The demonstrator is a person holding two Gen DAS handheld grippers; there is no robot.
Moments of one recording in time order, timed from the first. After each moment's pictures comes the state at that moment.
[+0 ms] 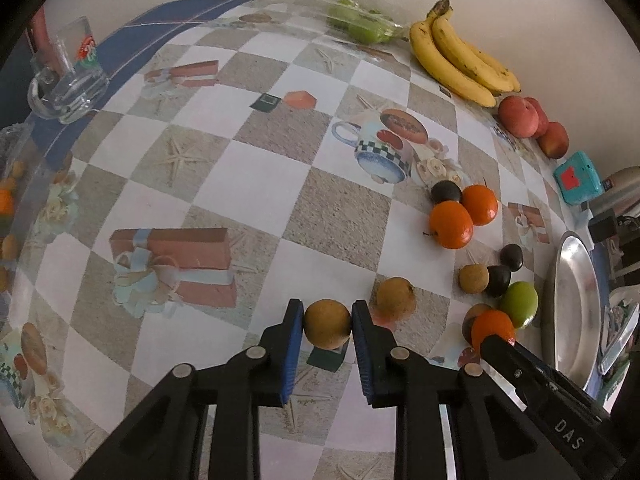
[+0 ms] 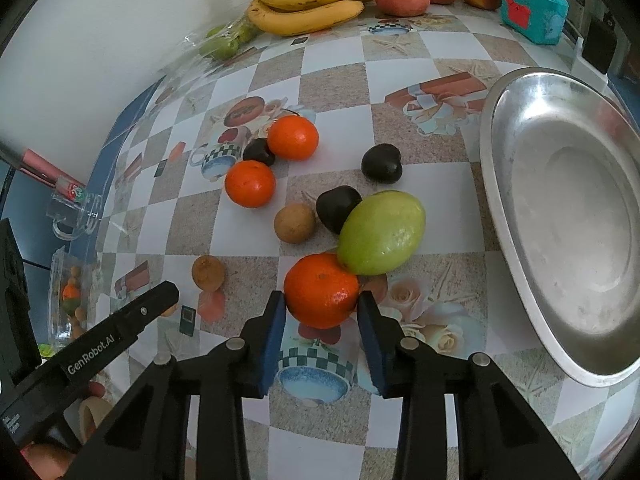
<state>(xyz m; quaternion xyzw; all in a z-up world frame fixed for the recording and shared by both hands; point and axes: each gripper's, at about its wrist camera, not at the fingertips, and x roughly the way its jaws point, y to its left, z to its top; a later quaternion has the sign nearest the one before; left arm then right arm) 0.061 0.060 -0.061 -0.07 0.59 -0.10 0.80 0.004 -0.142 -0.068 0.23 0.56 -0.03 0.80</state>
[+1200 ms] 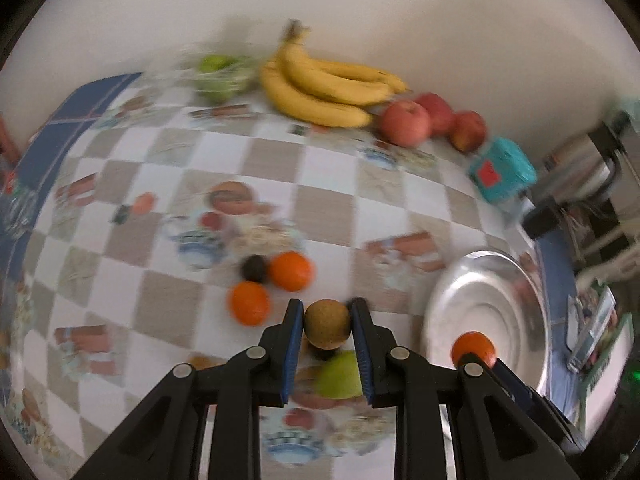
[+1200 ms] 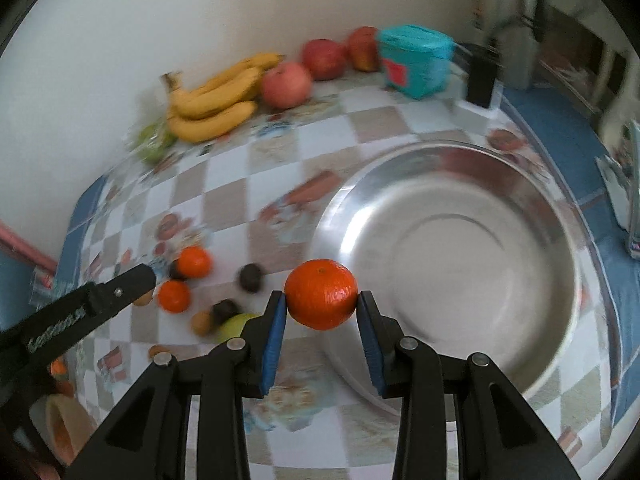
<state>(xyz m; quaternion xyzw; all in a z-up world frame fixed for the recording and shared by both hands) 0.077 -0.091 0.007 -0.01 0.55 -0.19 0.82 -0.022 -0.245 -0.018 0.25 0.49 -0.16 0.82</state>
